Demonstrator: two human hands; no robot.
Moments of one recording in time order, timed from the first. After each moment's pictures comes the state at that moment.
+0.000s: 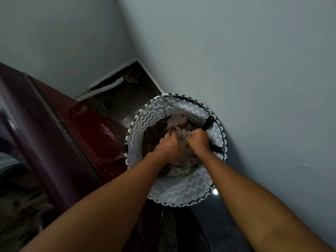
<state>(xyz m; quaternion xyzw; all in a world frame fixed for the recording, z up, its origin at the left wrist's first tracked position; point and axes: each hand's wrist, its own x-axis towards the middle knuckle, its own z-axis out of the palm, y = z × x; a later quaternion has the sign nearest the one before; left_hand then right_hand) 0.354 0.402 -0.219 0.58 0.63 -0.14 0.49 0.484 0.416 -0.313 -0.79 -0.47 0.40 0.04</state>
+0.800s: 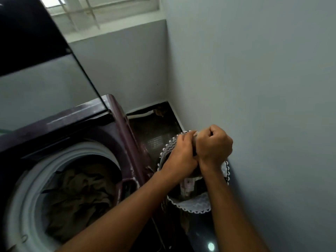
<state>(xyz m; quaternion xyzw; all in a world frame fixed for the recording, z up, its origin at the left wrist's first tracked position) 0.309 0.358 0.000 0.61 0.64 0.26 0.40 0.393 0.399 0.000 -0.74 -0.51 0.09 0.43</state>
